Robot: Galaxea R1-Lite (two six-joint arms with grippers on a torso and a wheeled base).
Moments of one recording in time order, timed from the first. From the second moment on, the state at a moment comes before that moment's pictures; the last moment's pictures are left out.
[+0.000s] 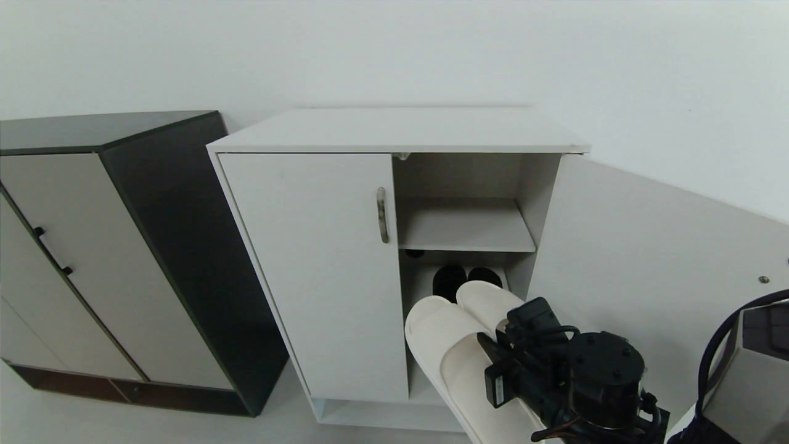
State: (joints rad) left arm 0.00 0.00 0.00 0.00 -0.03 0.02; right arm 0.83 2.03 -0.42 -1.46 -0.35 0.03
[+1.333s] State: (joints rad) left arm 0.00 0.00 0.00 0.00 -0.03 0.02; right arm 0.85 2.03 -0.68 -1.10 -0.52 0.07
